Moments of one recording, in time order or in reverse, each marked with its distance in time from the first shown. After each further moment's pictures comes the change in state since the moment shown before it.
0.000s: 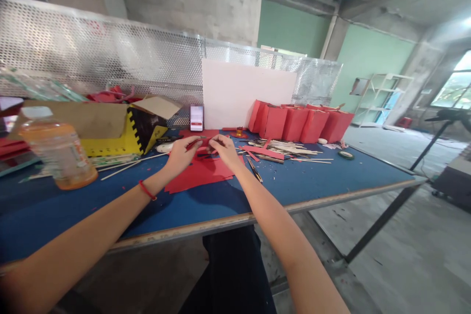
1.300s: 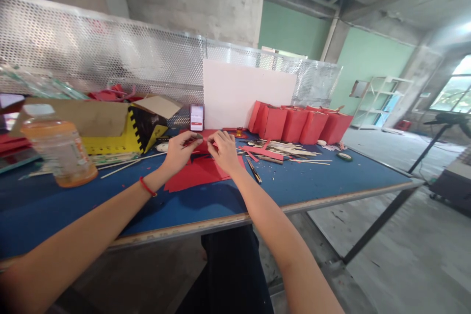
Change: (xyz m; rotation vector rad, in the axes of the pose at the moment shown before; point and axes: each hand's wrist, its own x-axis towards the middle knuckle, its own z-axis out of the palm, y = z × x) left_hand 0.002 0.016 -0.008 -0.110 0.136 -0.003; right_hand -0.006 -0.005 -0.004 -0.833 0.088 -0.551
